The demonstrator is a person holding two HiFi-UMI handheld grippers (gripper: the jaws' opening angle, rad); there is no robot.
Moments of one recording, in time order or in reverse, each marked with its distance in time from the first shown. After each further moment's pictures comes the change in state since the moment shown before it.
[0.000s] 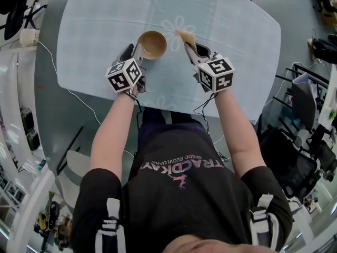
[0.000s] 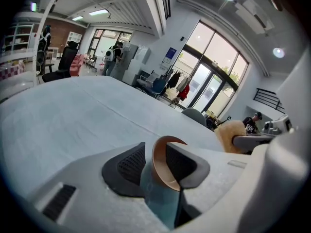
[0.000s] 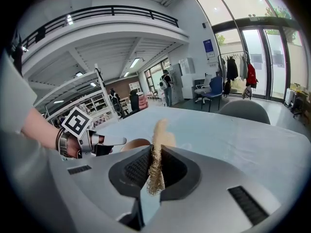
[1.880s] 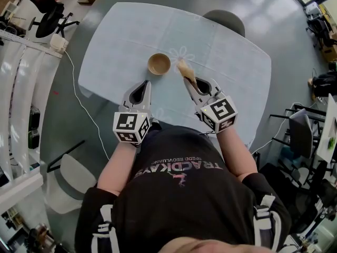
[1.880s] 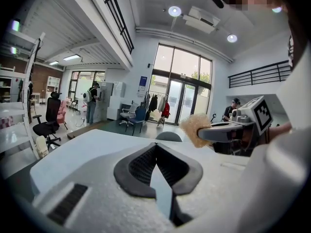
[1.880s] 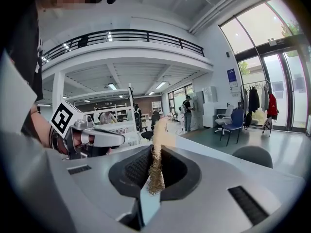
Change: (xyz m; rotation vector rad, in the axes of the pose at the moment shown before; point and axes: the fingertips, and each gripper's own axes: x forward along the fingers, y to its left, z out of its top) left arm -0.217 -0.160 0.041 0.371 -0.320 -0.064; right arm -0.157 0.109 0.076 -0.234 -0.271 0.189
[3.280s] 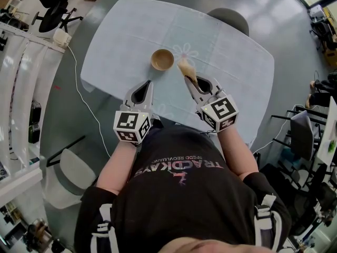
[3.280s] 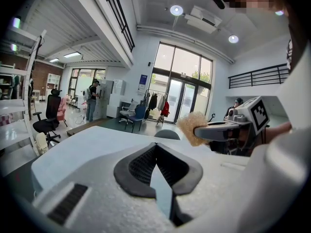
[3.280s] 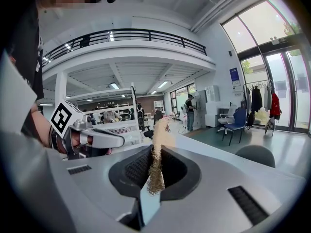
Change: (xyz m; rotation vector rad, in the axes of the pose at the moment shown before) left arm -0.014 -0.005 -0.013 -0.017 0.021 -0.011; right arm 0.000 0.013 -0.006 -0.007 0.011 0.026
